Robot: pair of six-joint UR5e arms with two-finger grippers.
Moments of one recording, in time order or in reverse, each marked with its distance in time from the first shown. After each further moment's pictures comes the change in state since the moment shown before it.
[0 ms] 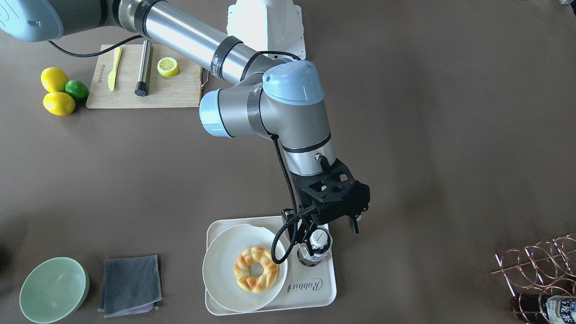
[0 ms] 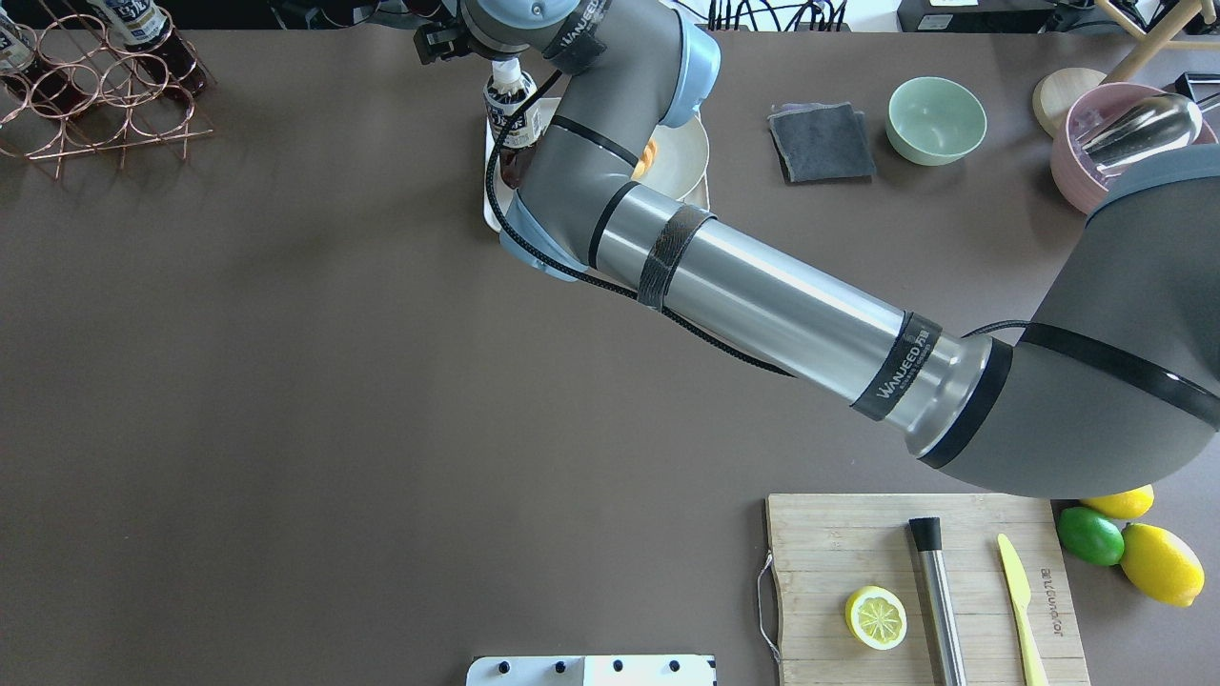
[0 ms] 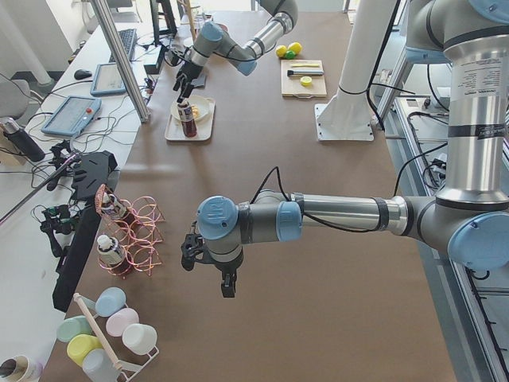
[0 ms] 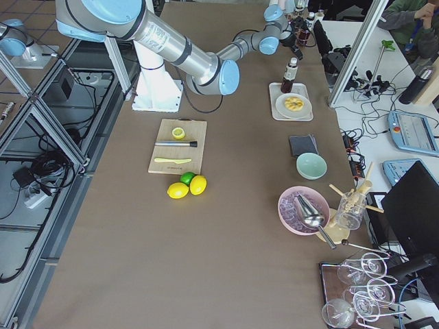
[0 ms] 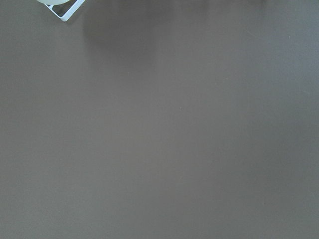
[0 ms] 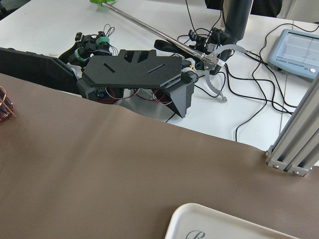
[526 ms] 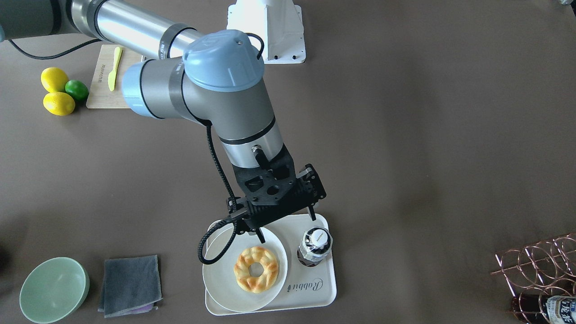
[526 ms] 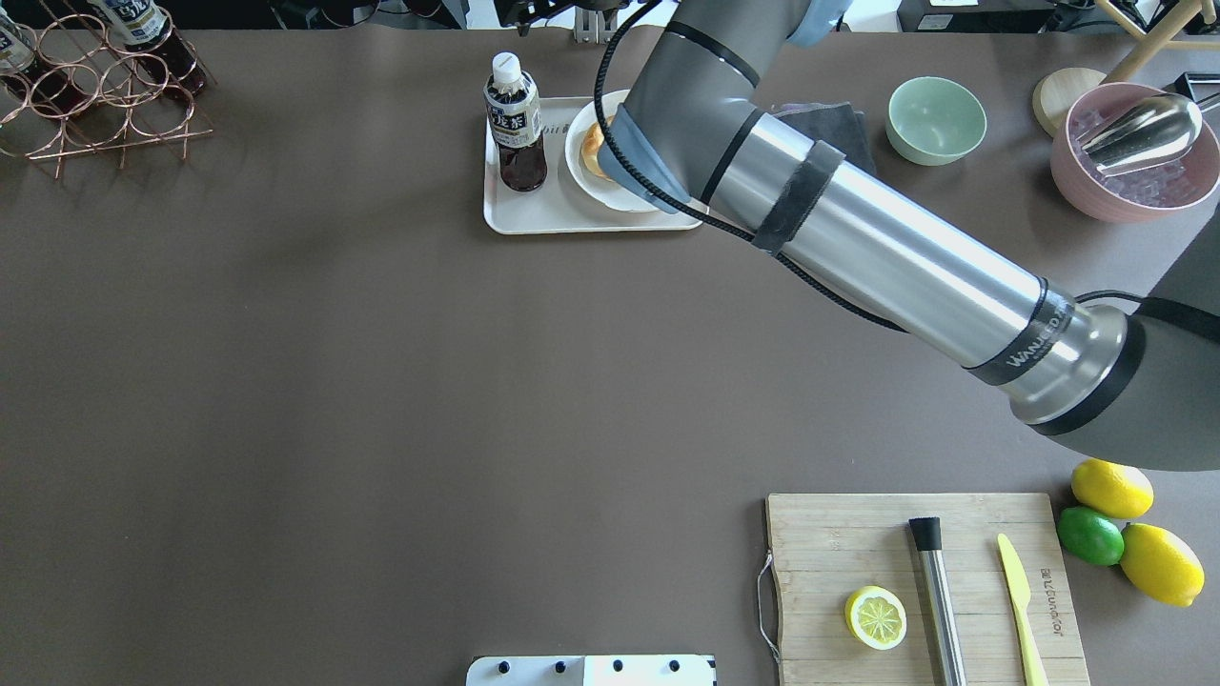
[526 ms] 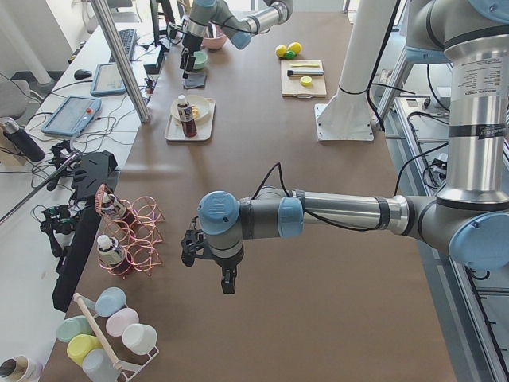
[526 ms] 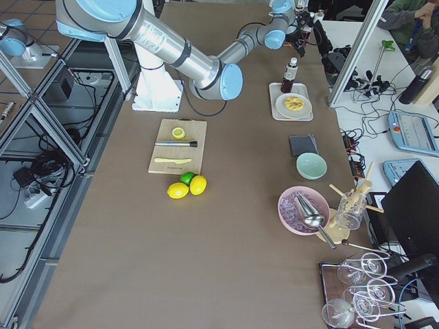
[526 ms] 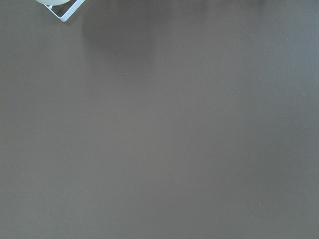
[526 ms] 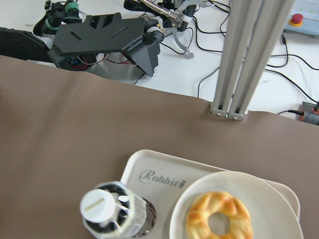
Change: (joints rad) left arm -0.003 0.004 -0.025 0.010 -0.005 -0.007; right arm 0.128 -0.155 0.315 -0.265 0.275 0.006
